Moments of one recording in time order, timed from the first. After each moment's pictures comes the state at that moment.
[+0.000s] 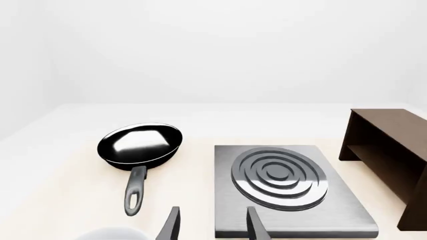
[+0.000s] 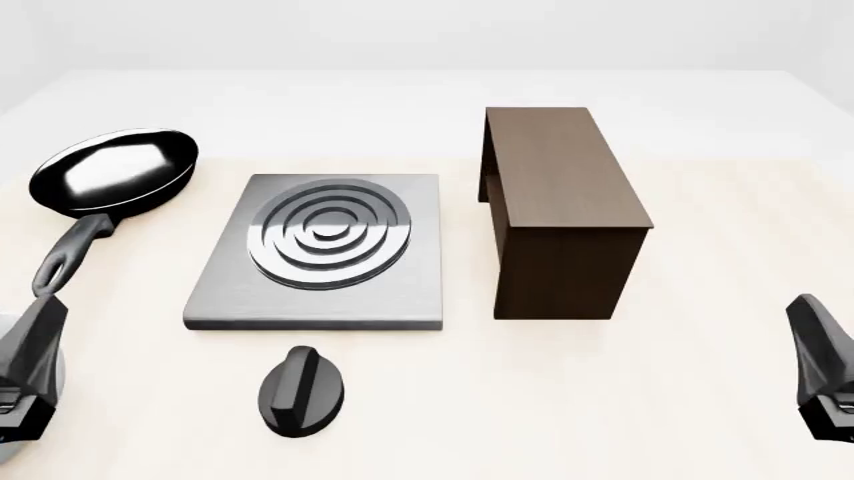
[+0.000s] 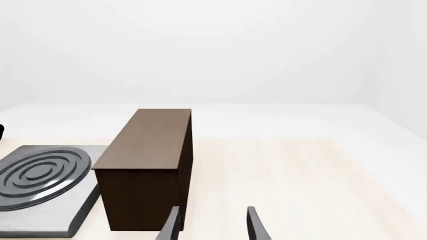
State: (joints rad) left arm 0.00 0.00 0.00 0.00 0.00; right arm 0.00 0.00 0.00 0.00 0.00
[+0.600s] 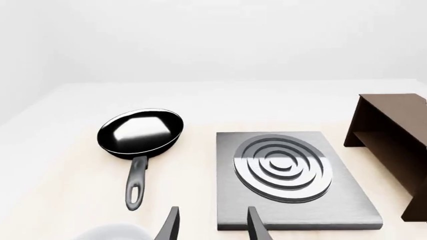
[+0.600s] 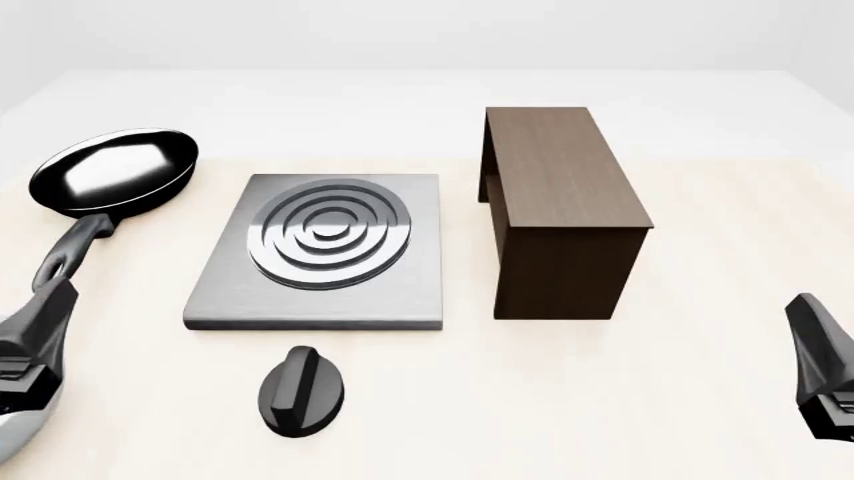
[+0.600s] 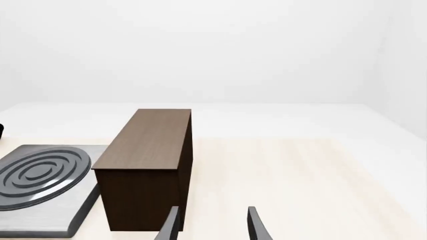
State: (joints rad) left arm 0.00 0.18 -0.08 0.01 0.02; right arm 0.00 0.01 0.00 0.00 0.00
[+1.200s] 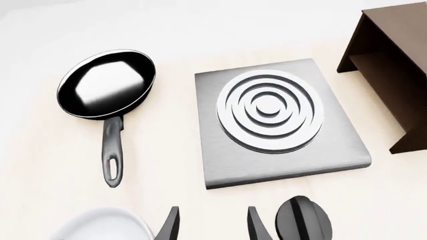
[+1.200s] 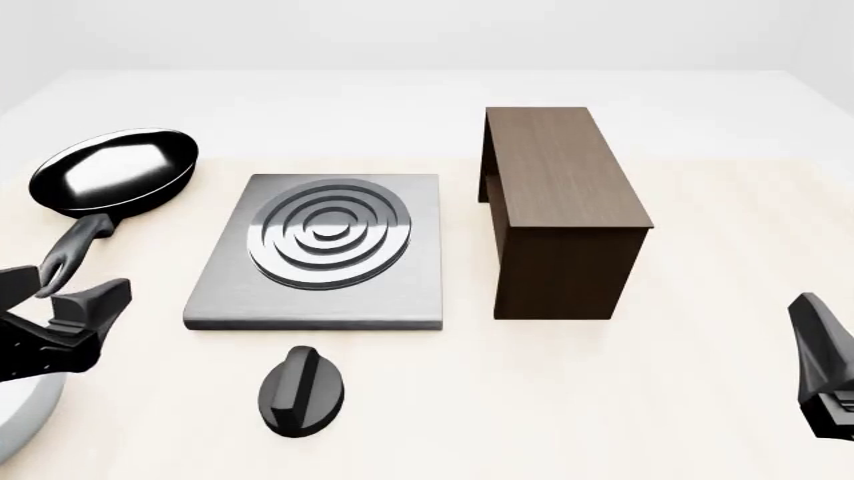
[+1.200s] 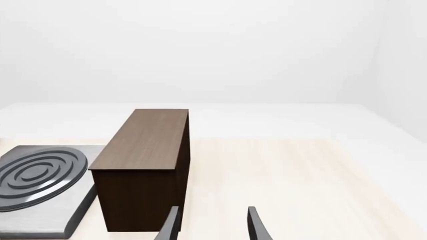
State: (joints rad) left arm -0.08 0.51 -0.32 0.29 0.08; right arm -0.01 0.01 0.00 0.00 -0.01
